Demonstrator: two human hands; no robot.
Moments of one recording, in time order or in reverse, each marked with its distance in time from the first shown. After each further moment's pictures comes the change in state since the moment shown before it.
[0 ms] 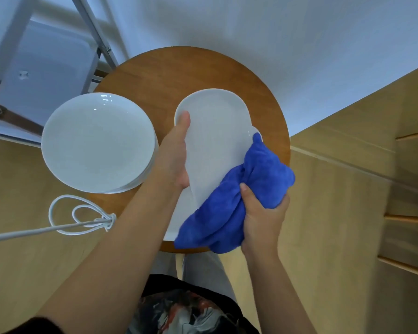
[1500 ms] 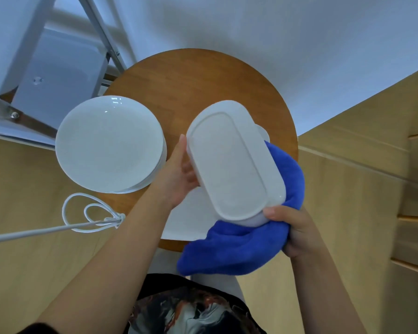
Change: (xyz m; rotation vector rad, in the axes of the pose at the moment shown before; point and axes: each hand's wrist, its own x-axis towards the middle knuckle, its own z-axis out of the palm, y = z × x) left_hand -0.002 -0.021 -0.033 0.104 0.089 -0.074; right_hand 0.019 -0.023 -0.045 0.294 -0.771 0.271
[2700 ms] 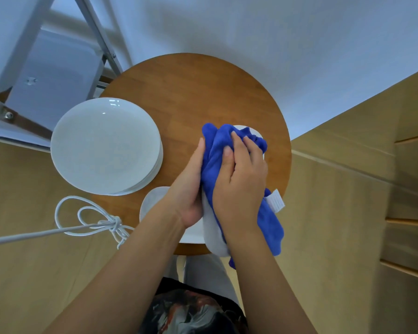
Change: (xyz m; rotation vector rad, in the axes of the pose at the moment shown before) left_hand -0.043 0.001 0.033 -0.111 -0.310 -0.054; right_hand 0.041 -0.003 0.110 -1.151 0.674 -0.521
